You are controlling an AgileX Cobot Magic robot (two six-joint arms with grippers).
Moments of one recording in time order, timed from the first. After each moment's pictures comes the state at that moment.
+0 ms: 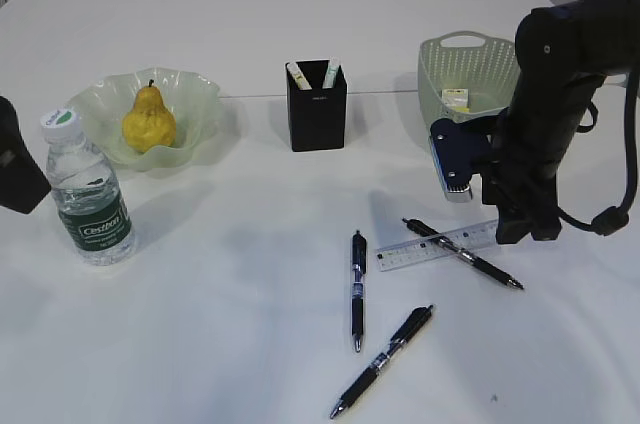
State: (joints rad) left arm -0.52 1.27 -1.17 -0.01 1.19 -0.03; right arm 0.19 2.01 -1.36 -0.08 0.88 -1.31
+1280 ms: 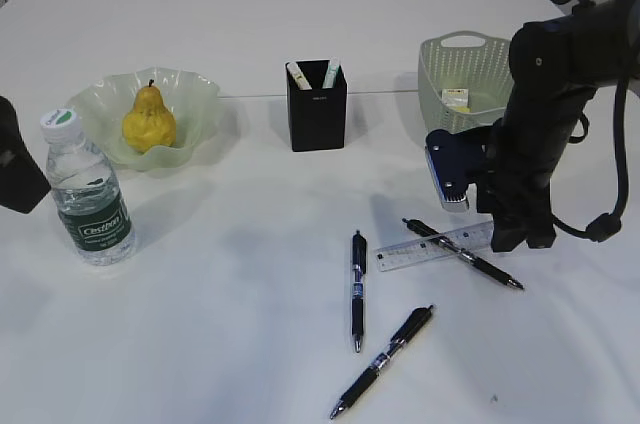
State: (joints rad) left arm -0.52 1.27 -1.17 -0.01 1.19 -0.03; right arm 0.19 2.04 -1.36 -0.07 0.86 -1.34
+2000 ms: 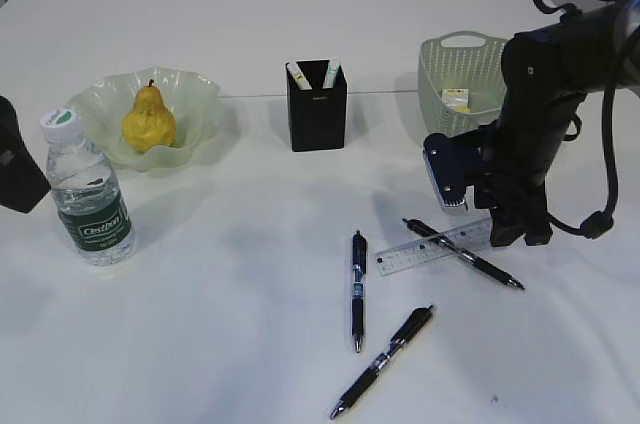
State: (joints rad) left arm -0.52 1.27 -1.17 -0.01 1.19 -0.03; right arm 0.19 2.08 -1.39 -0.12 0.82 -1.34
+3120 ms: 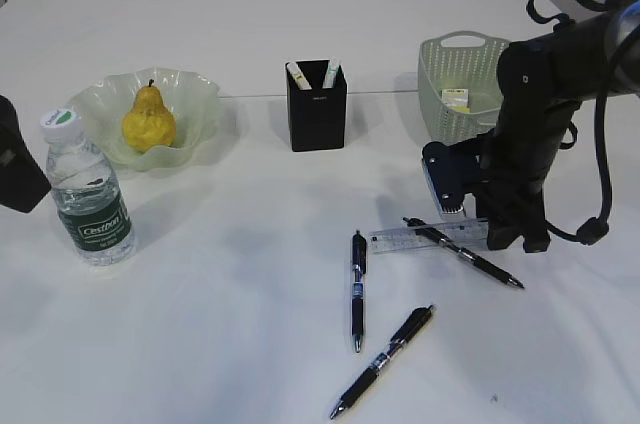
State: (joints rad) left arm -0.52 1.27 -1.17 -0.01 1.19 -0.03; right arm 0.19 2.10 -1.39 -0.12 0.82 -1.34
